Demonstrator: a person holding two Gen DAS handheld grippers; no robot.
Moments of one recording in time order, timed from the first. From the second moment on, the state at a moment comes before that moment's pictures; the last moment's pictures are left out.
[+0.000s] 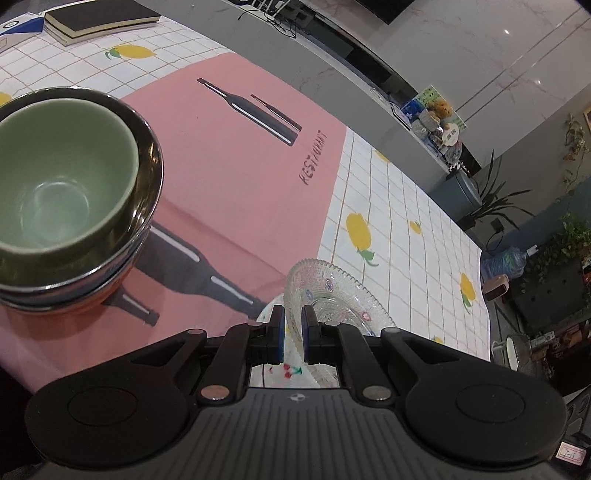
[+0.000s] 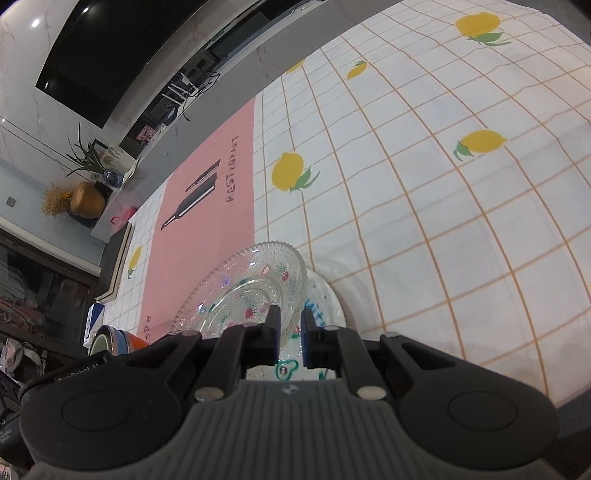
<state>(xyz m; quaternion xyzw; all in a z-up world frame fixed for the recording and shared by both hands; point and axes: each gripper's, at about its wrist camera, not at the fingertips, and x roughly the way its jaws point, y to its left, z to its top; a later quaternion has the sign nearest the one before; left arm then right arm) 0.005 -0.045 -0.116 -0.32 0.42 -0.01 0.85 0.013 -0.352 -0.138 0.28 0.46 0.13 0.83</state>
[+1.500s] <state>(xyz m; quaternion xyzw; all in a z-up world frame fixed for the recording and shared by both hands) -0.003 -0.078 -0.122 -0.17 0.47 0.00 0.87 0.000 -0.321 -0.143 0.14 0.48 0.07 0.86</state>
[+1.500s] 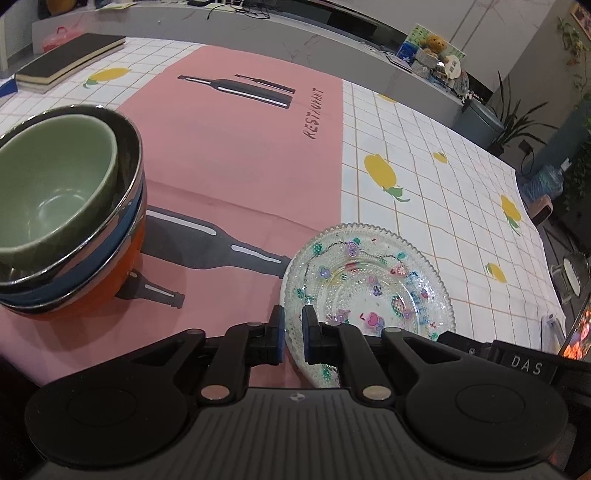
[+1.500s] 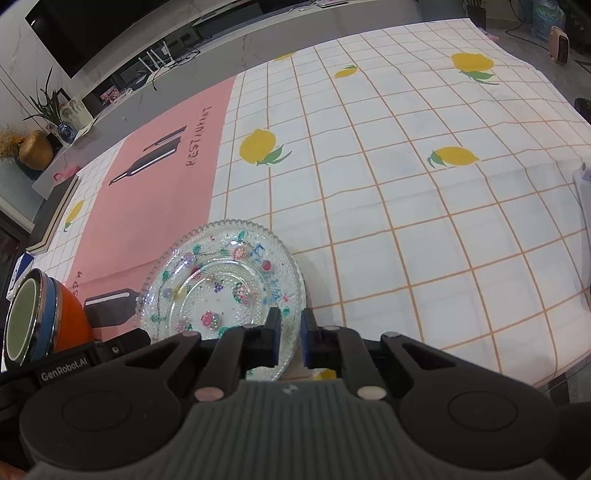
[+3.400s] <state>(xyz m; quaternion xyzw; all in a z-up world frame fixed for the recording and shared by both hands) -0.013 0.132 -0.084 -0.31 0.45 0.15 0.82 0.054 -0.105 -0.131 0.18 0.57 0.23 0.77</state>
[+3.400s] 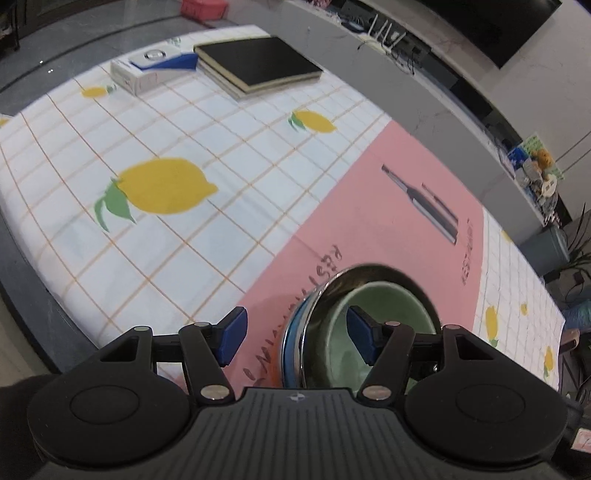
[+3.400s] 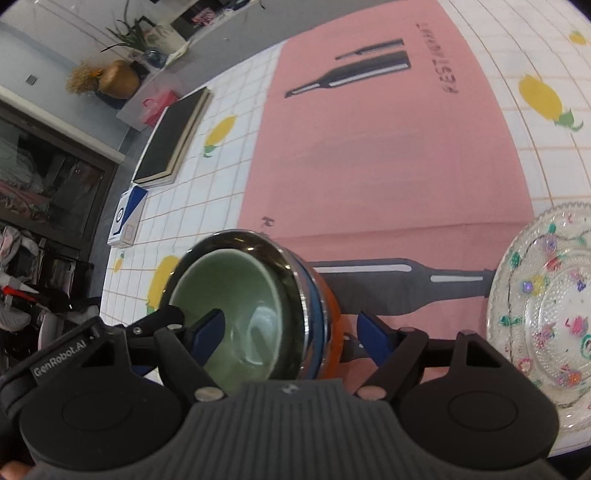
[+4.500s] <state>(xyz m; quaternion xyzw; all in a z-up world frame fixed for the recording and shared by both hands) -0.009 0.135 -0.125 -0.40 0.46 0.11 0.79 0.058 -0.119 -0.160 0.25 0.60 0.21 0.73</state>
